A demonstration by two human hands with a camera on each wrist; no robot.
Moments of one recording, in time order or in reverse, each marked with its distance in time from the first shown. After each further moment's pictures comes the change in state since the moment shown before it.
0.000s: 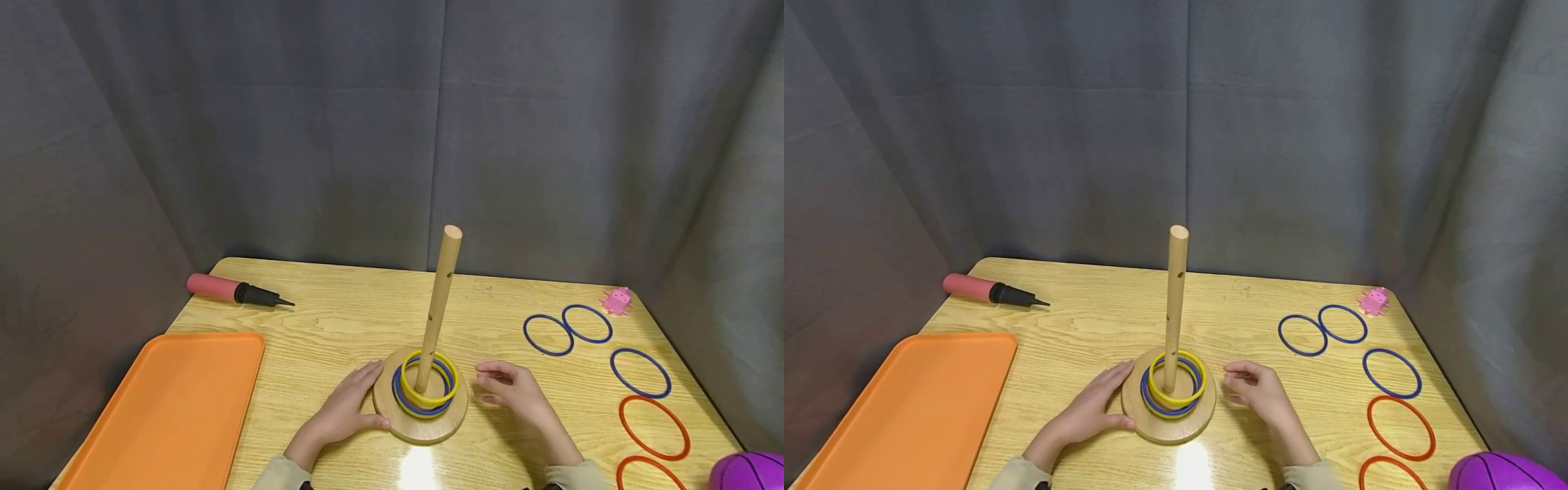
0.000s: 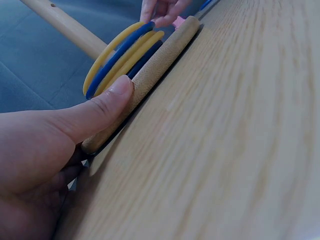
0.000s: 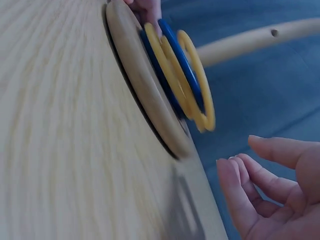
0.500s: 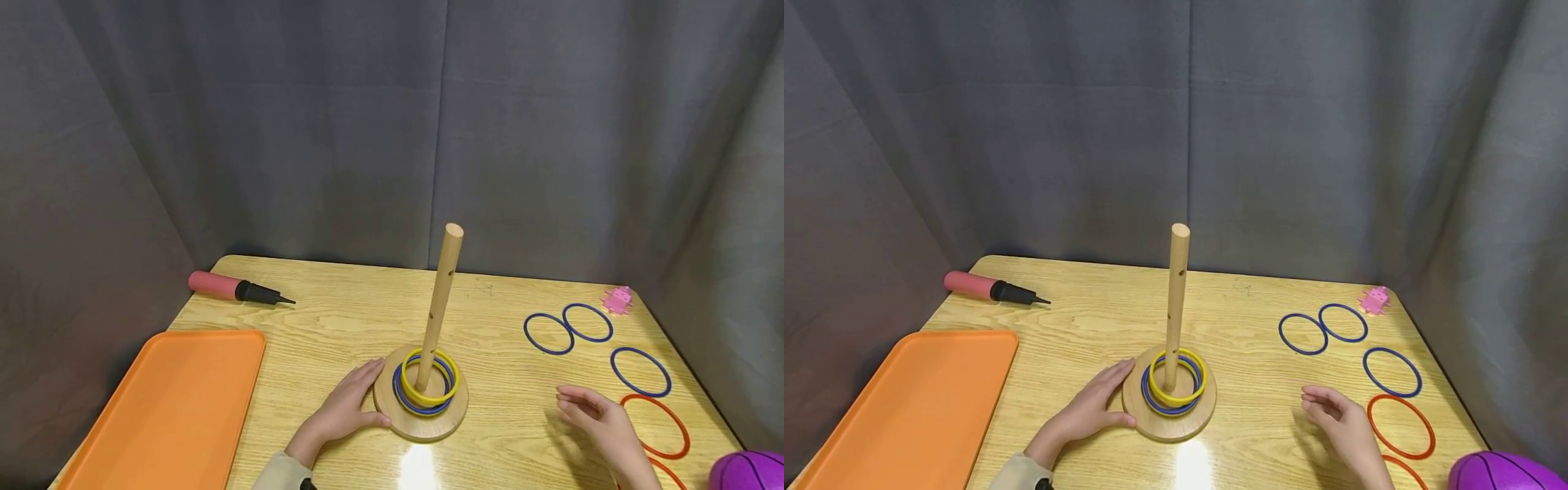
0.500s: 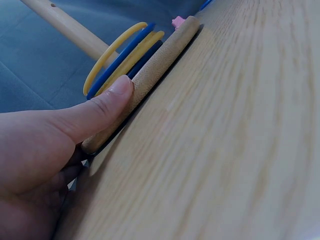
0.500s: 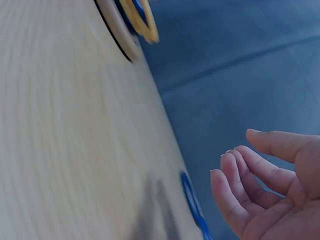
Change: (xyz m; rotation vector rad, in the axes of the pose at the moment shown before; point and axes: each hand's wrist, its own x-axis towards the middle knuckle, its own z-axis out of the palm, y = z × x) left_hand 0.000 -0.002 0.001 -0.007 -0.016 -0.023; right_hand -0.072 0.018 -0.073 -0.100 0.272 0.053
